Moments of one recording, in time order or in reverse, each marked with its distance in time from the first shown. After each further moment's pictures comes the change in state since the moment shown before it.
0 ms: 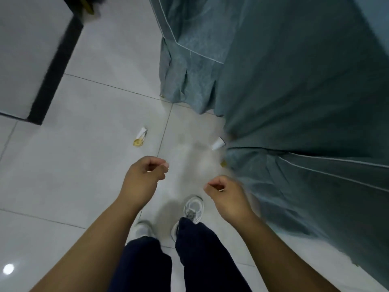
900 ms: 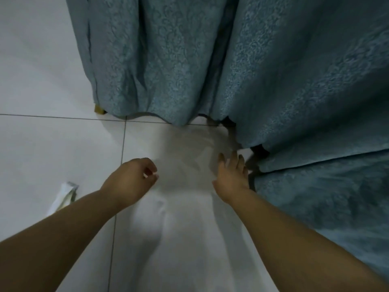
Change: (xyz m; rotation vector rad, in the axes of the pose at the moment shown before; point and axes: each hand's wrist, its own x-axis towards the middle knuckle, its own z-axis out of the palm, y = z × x) left_hand 0.478 -0.202 0.130 0.773 -0.272 0.559; right_hand 0.485 0.194 0.123 -0.932 0.356 0.159
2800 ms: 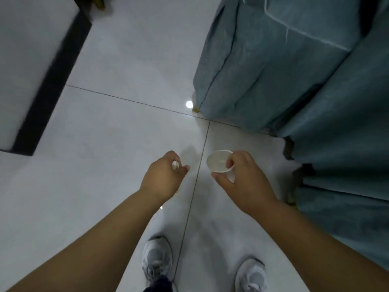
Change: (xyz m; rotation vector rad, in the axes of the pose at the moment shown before) left_hand -0.154 0.017 -0.180 -0.312 0.126 -0.453; right_hand -0.195 -0.130 -0.211 0.547 -0.009 -0.481
